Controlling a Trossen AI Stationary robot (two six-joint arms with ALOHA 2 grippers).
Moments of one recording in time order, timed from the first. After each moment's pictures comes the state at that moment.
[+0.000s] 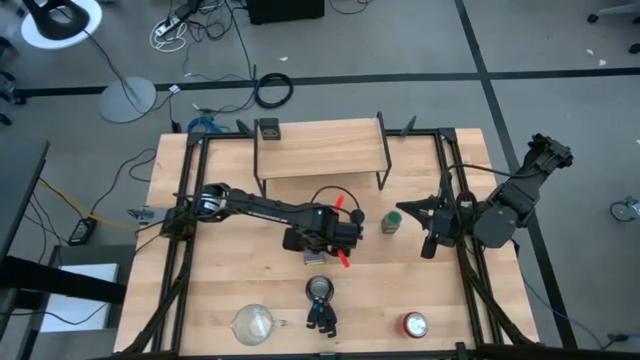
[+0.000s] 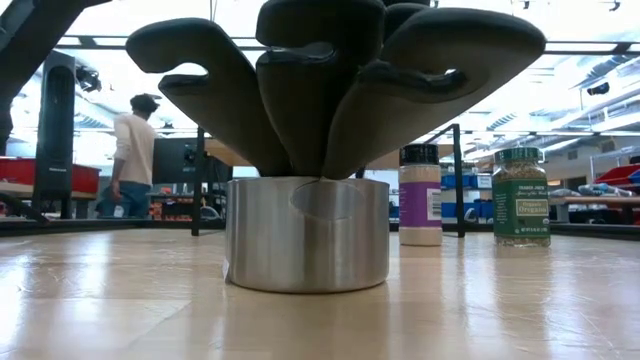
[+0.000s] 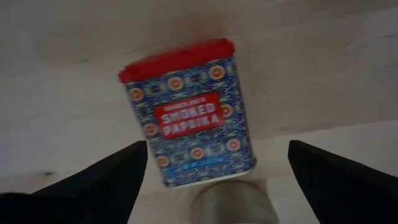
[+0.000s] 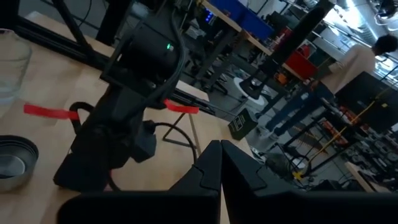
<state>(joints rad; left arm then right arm) -0.15 2.21 1.94 -1.22 0.02 -1.58 0.74 0.99 1.11 -0.51 1.07 -0.24</state>
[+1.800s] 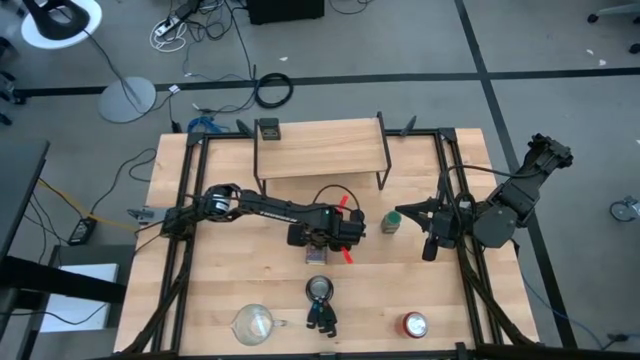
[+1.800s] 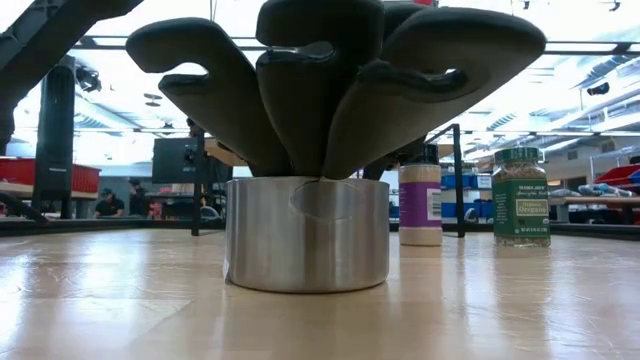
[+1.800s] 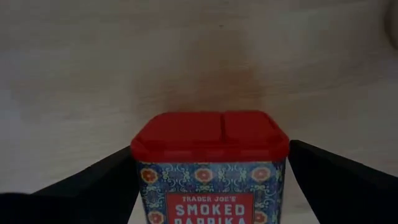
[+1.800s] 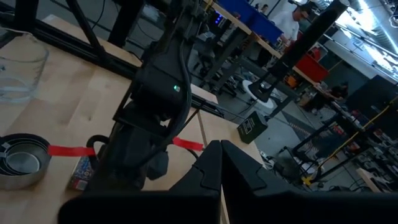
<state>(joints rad) -0.11 2.29 1.93 -1.17 -0.06 -1.57 0.74 0.99 1.11 -0.51 1.03 -0.25</state>
